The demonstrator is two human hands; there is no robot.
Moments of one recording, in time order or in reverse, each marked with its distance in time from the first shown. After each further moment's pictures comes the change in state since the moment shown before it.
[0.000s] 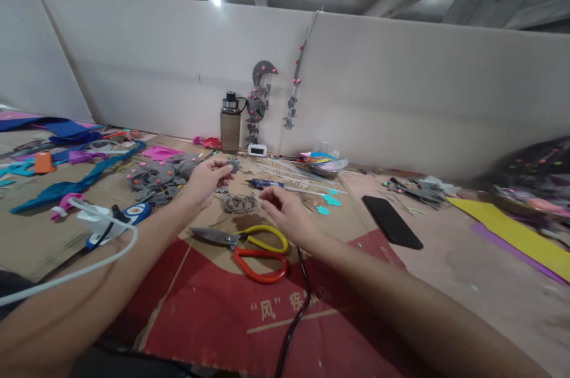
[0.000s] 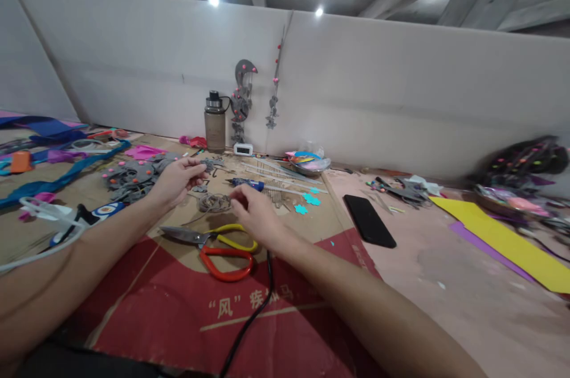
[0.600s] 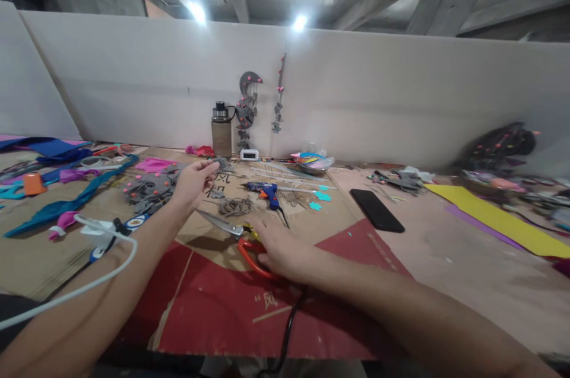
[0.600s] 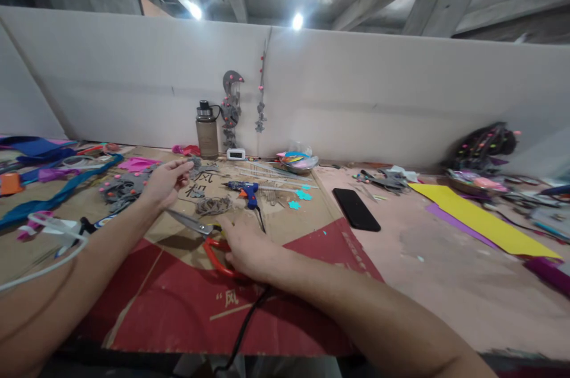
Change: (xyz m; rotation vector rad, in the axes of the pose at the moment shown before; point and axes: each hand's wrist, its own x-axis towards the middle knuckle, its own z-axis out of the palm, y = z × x) left_hand 0.009 0.016 -0.015 -0.105 0.047 0.019; right_hand -0.044 -0.029 0.013 -0.588 -0.304 -0.082
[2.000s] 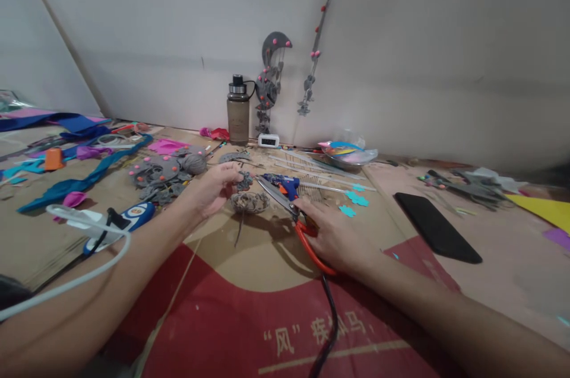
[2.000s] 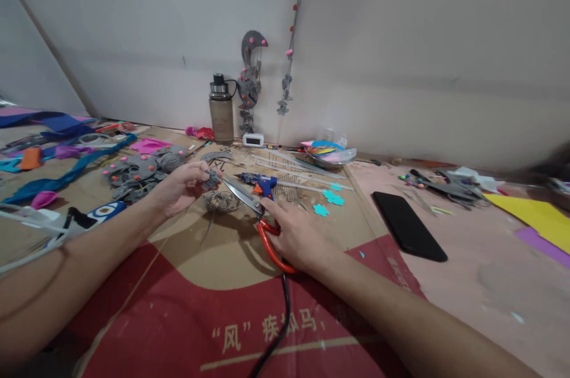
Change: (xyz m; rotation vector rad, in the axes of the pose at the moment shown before) left_hand -0.021 -0.013 0.015 0.009 -0.232 -0.255; right_hand -0.003 0.089 0.008 -0.061 0.215 0.041
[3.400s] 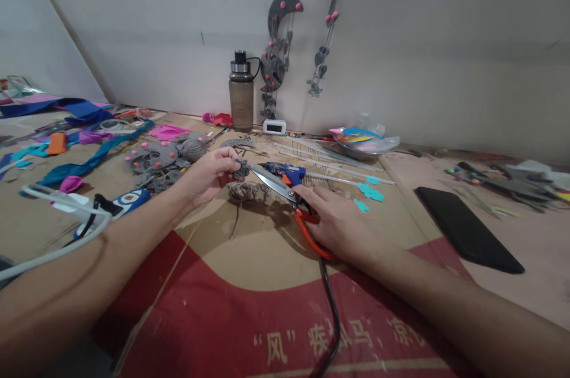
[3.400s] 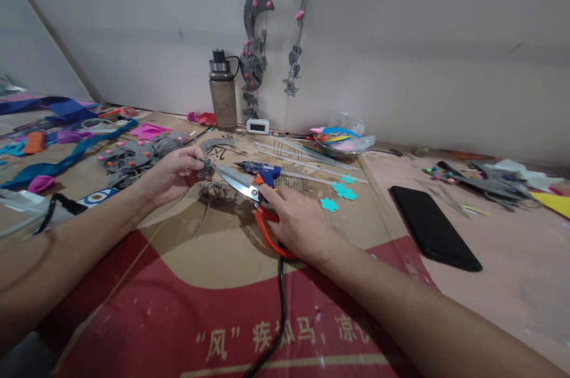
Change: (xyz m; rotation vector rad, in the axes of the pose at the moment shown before) left_hand 0.000 -0.001 0.000 0.083 0.000 0.004; right_hand 0.010 0.013 0.004 -0.169 -0.013 -0.062
